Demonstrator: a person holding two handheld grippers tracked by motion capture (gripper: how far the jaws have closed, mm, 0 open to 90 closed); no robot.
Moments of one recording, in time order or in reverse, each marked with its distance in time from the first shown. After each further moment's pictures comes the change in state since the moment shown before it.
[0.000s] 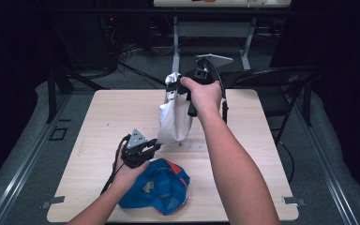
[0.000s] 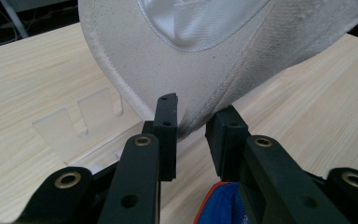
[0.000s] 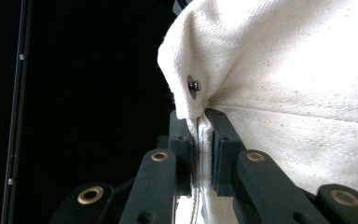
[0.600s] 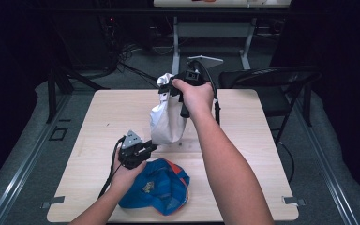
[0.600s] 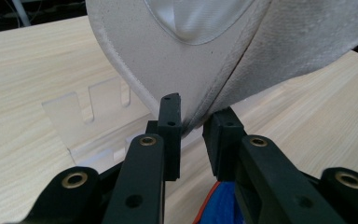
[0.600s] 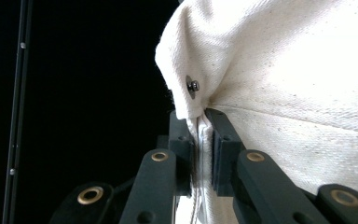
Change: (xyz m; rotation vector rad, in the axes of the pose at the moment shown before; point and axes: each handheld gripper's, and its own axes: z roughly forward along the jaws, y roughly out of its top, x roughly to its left) left arm 0.007 -0.010 -0.005 -0.020 0.006 -0.082; right arm 0.006 -0.003 0.020 0.039 0.015 -0.023
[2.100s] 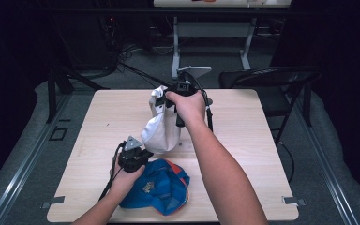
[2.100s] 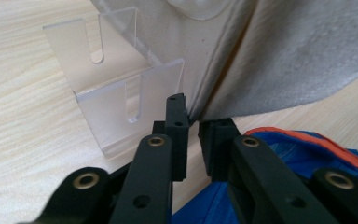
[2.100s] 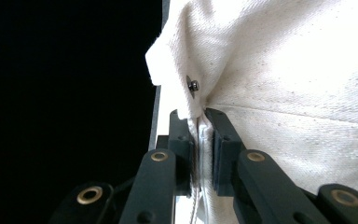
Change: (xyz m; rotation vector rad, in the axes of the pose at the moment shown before) left arm 0.006 -0.021 0.009 0.123 0.047 -0.073; right arm -0.016 -0.009 0.036 0.071 -0.090 -0.052
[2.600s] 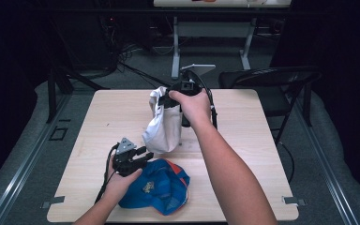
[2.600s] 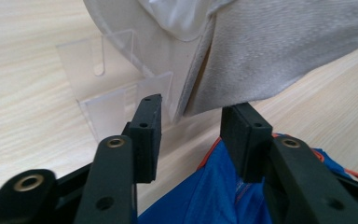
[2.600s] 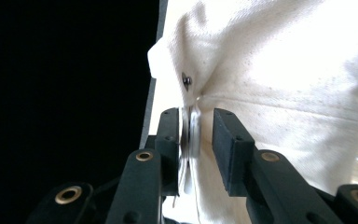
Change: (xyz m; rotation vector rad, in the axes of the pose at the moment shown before) left arm -0.002 -0.003 -0.026 -0.066 -0.023 0.022; right arm 0.002 -0.003 -0.016 -0.003 -0.026 -0.044
